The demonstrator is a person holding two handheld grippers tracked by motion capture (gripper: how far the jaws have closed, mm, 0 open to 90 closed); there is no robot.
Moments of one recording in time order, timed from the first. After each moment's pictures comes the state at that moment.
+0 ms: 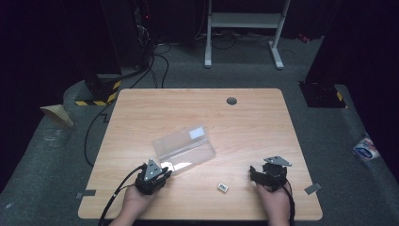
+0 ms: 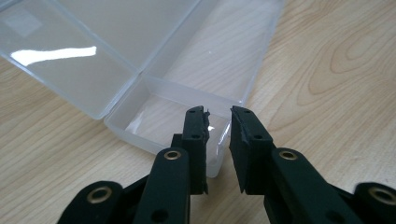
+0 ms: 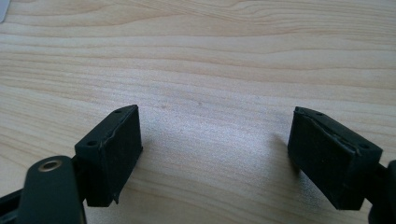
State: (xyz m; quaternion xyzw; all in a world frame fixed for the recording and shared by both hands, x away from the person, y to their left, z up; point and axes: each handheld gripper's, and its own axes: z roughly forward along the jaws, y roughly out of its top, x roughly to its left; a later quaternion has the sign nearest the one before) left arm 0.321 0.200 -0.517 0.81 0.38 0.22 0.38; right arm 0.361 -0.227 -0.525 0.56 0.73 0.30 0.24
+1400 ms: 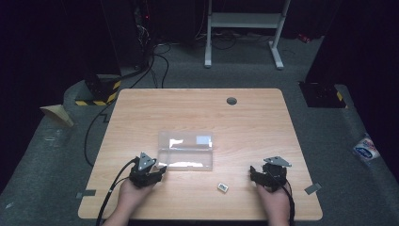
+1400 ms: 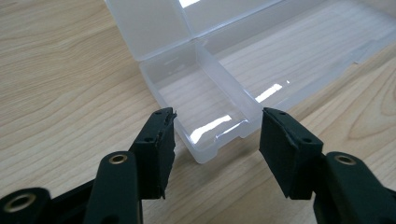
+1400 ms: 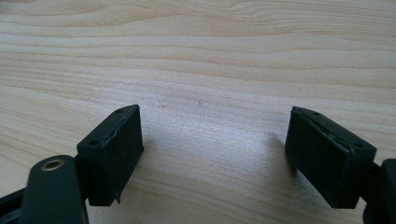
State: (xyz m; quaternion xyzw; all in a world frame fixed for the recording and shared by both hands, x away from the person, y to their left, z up) left arm 0.343 0.219 -0.522 0.79 0.44 0.23 0.36; right arm 0.359 -0.226 -0.524 0.56 0.73 0.30 0.24
